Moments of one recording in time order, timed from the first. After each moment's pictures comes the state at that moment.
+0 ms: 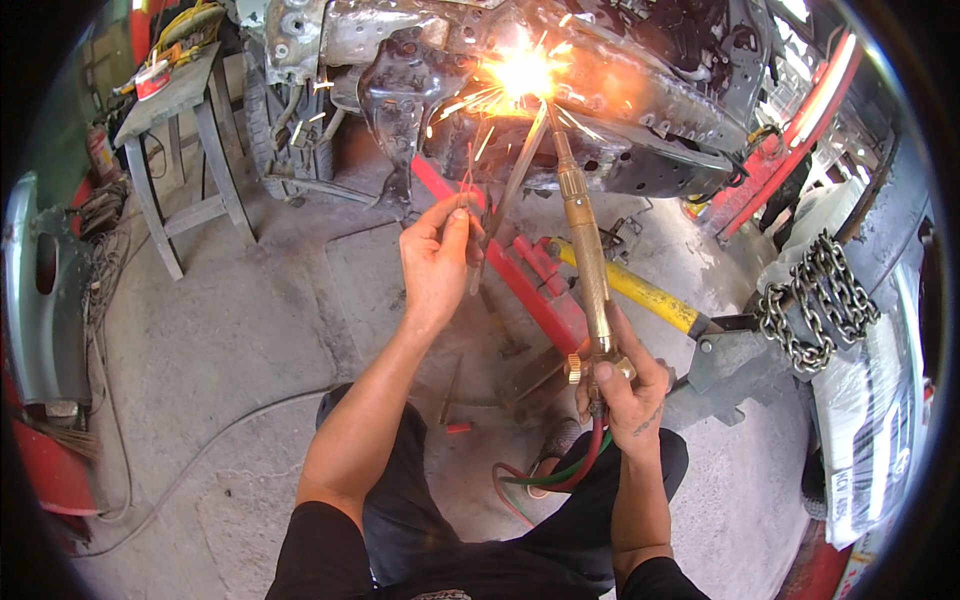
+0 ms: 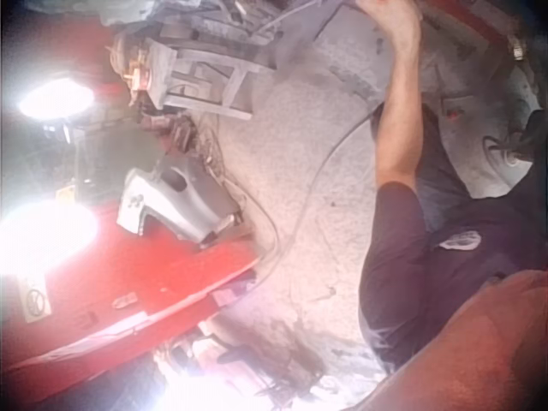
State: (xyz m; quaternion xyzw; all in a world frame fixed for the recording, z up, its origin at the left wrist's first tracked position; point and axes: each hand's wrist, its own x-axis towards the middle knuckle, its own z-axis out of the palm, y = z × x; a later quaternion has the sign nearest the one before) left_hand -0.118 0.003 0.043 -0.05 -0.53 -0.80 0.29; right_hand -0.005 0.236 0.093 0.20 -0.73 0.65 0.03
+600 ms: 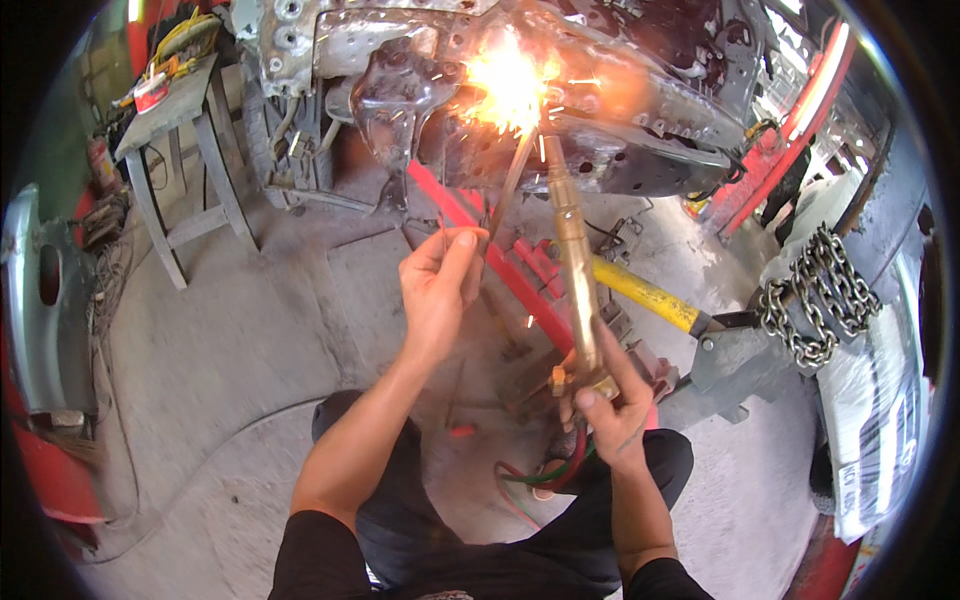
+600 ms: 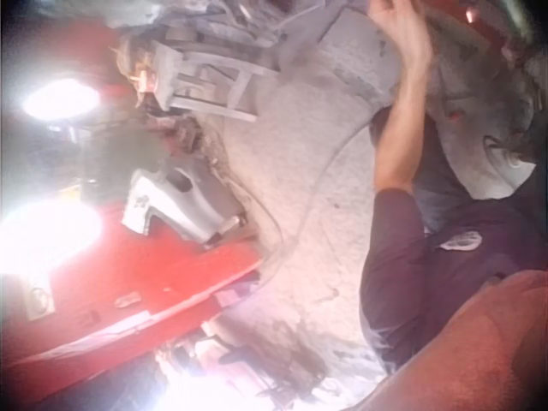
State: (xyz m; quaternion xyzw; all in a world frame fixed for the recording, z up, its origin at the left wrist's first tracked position) left_hand -0.087 0.007 0.043 -0.09 -0.49 -0.84 0.21; right_hand 0.002 0.236 0.072 0.23 -0.72 0.66 0.03
